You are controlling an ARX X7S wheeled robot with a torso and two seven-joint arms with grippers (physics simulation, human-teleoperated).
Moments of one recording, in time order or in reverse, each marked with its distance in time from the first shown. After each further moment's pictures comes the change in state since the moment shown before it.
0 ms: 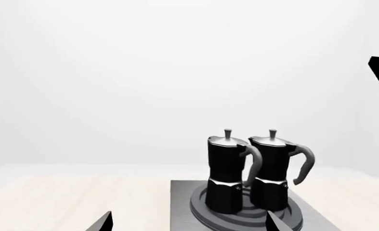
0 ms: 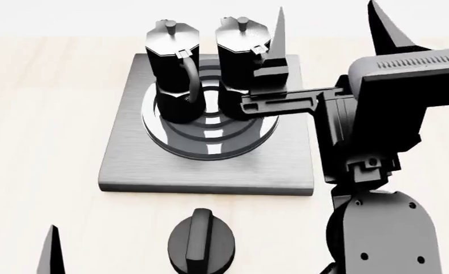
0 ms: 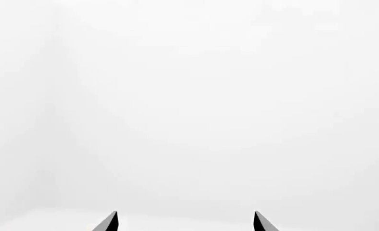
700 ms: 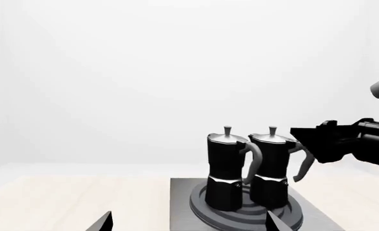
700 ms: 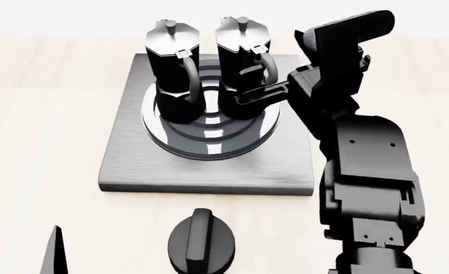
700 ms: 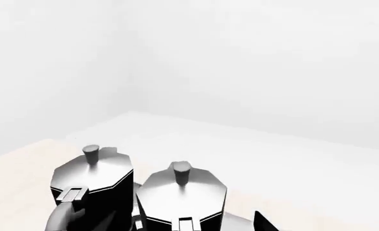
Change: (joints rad) left arm -0.004 0.011 0.000 -0.018 0.005 0.001 0.011; right arm 0.478 0.049 -0.066 1.203 0.006 -0.335 -0.374
